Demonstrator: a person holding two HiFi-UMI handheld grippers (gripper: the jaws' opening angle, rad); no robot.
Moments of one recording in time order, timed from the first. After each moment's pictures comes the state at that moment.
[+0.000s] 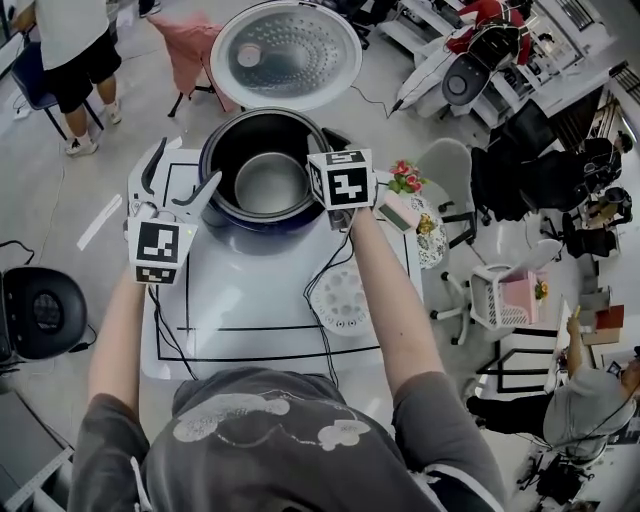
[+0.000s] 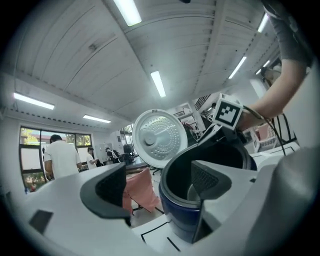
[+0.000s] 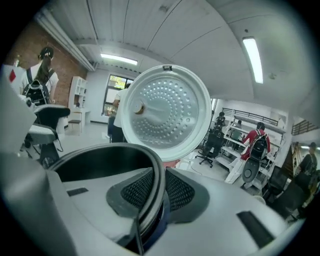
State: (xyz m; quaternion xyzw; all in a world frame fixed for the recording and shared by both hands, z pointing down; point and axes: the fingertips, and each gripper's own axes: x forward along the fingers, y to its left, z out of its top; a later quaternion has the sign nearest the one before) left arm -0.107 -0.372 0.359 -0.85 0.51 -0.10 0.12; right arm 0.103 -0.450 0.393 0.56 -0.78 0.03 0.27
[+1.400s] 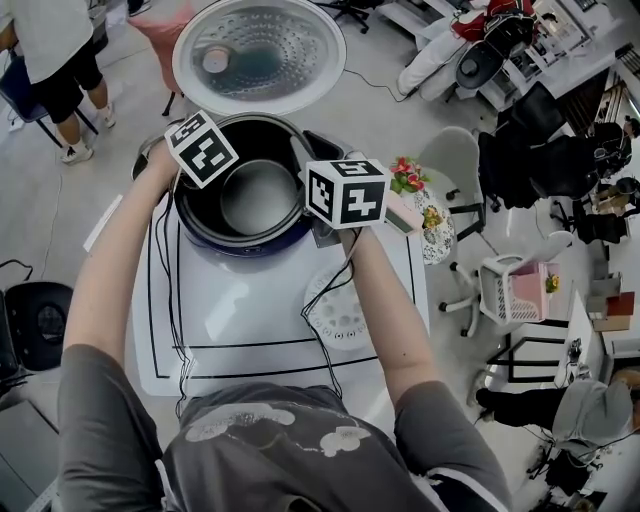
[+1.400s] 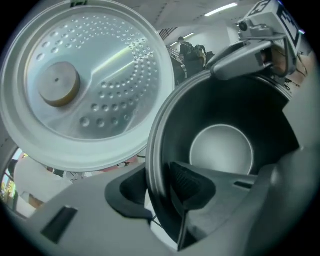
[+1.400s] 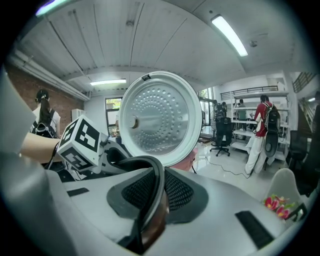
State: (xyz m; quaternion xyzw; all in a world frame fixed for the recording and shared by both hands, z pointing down) left arm -0.029 -0.503 0.468 -0.79 0.32 -0.51 0.04; right arm 0.100 -0.450 0.382 0.52 -0.83 0.14 0.15
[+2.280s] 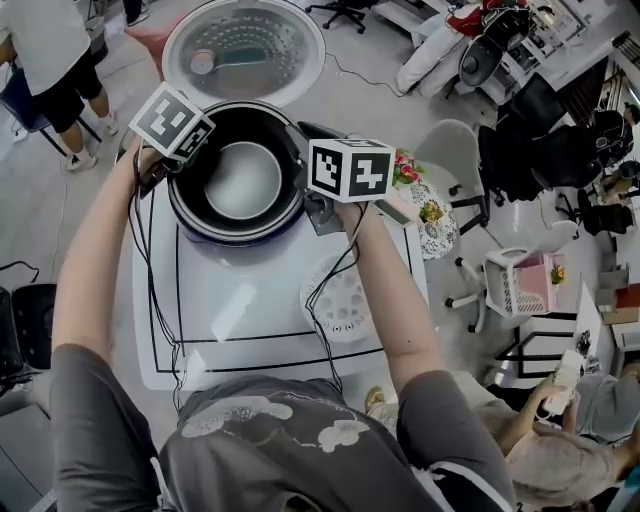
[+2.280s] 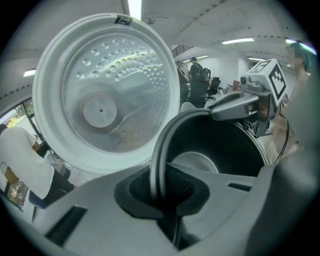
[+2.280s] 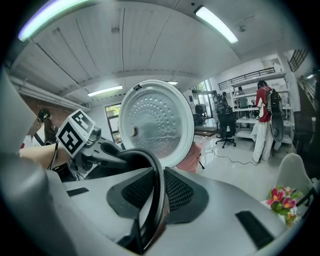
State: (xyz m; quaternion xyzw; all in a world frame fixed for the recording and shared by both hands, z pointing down) left arm -0.019 -0.487 0.402 -0.85 0.30 -0.42 -0.06; right arm 0.107 -0.444 0.364 0.50 -0.84 0.20 0.11
